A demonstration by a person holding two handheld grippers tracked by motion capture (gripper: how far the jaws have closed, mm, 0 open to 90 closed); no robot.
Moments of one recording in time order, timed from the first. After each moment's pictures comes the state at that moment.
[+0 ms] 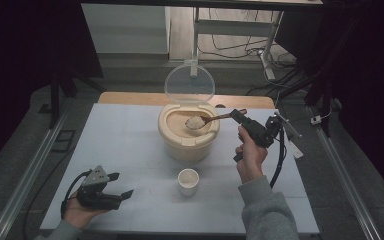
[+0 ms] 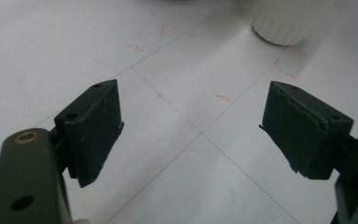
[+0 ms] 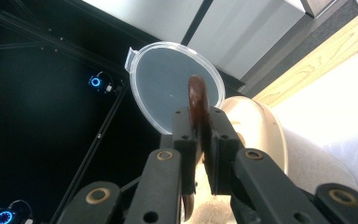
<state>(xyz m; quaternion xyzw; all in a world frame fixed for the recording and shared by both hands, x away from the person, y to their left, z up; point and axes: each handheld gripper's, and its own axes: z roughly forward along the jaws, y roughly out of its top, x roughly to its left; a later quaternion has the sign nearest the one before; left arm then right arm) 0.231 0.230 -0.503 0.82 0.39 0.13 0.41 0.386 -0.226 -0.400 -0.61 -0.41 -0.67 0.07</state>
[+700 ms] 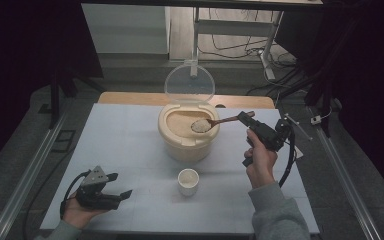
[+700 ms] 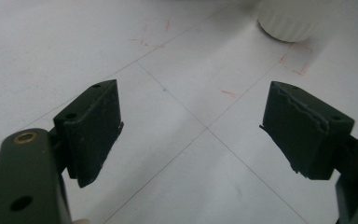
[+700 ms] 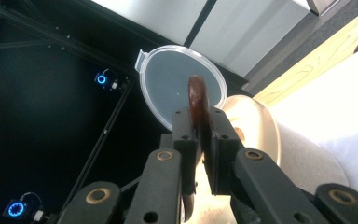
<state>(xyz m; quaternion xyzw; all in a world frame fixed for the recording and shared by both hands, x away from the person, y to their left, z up) 0.232 0.232 -0.507 0.82 0.39 0.13 0.40 0.369 -0.247 -0.390 -0.61 -0.42 -0.67 0.08</state>
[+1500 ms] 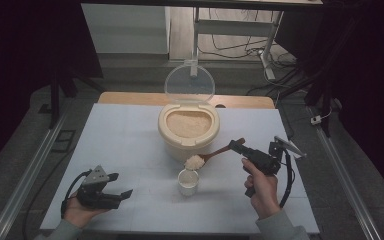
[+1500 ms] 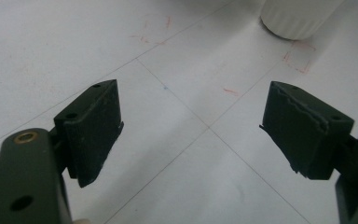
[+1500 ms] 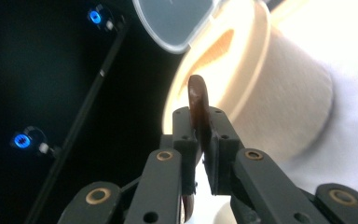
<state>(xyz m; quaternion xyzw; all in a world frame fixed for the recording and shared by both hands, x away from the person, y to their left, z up) 0.235 0.231 -0.509 0.82 0.40 0.12 0.40 0.323 -0.243 -0.426 -0.59 -0.50 -0.62 0.13</state>
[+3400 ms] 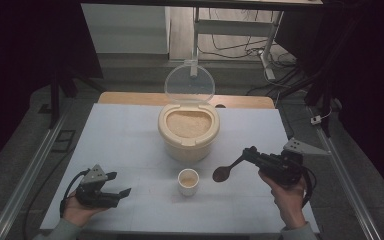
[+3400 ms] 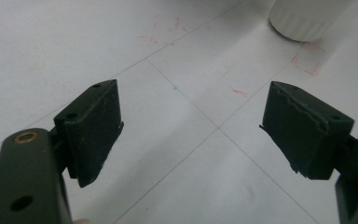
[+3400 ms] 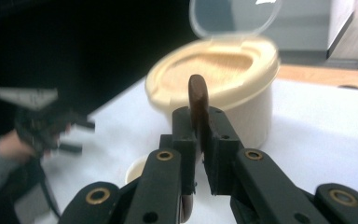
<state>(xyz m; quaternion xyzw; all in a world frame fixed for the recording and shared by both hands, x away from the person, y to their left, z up) 0.236 0.236 -0.510 0.81 0.40 0.13 0.40 0.287 -0.267 -0.381 -0.36 -0.74 -0.57 -0.09</state>
